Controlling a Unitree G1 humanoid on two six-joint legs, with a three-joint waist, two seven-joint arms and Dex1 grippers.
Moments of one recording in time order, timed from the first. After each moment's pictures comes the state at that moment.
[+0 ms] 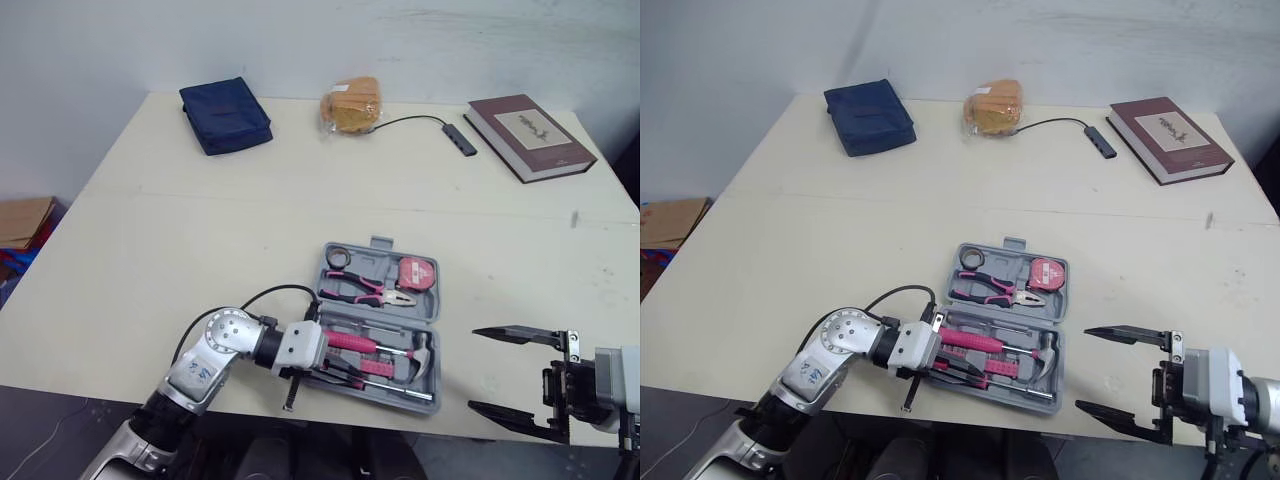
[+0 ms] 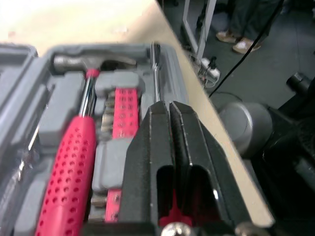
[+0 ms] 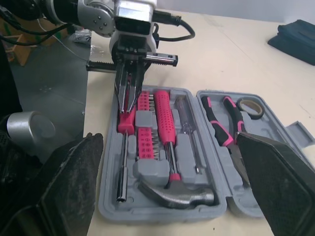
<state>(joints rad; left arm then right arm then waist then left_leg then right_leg) -0.29 0.48 -0.42 -0.12 -0.21 0.03 -1.18 0.44 -0.77 -0.49 -0.43 0.66 -0.10 1.38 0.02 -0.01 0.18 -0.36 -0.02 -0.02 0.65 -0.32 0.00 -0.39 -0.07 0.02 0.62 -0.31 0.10</state>
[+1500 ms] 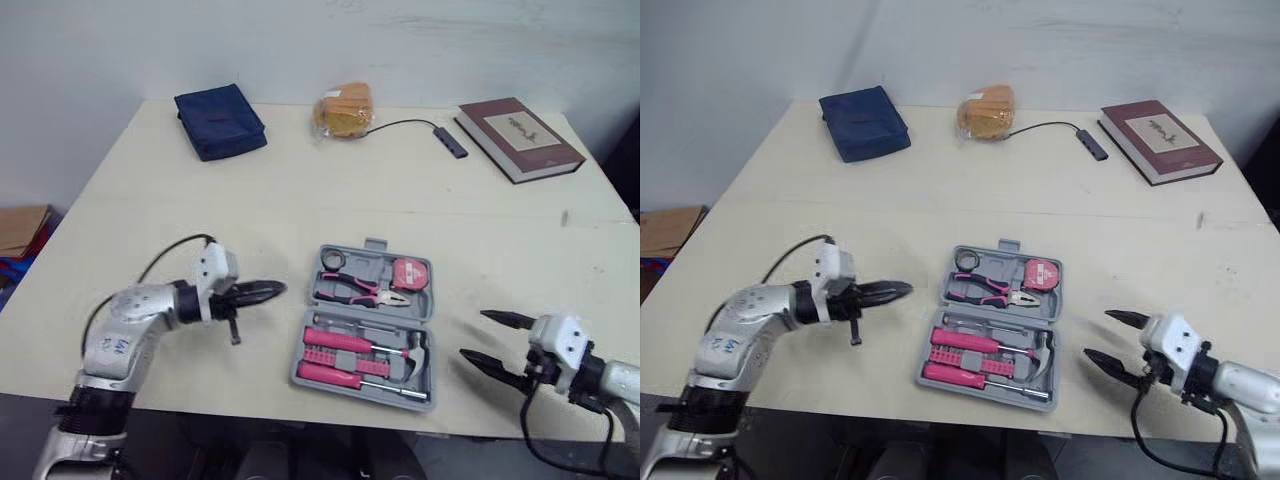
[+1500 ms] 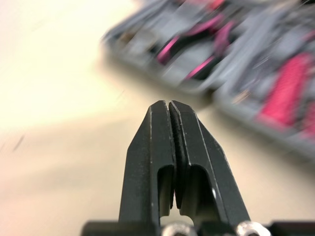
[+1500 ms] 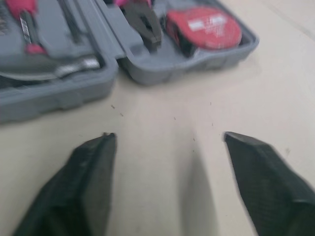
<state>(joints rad) -0.27 0.62 0.00 0.00 -0.31 0.25 -0.92 0.17 -0.75 -0.25 -0.03 0.28 -0.08 1.04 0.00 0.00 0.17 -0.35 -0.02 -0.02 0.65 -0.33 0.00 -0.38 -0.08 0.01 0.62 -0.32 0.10</state>
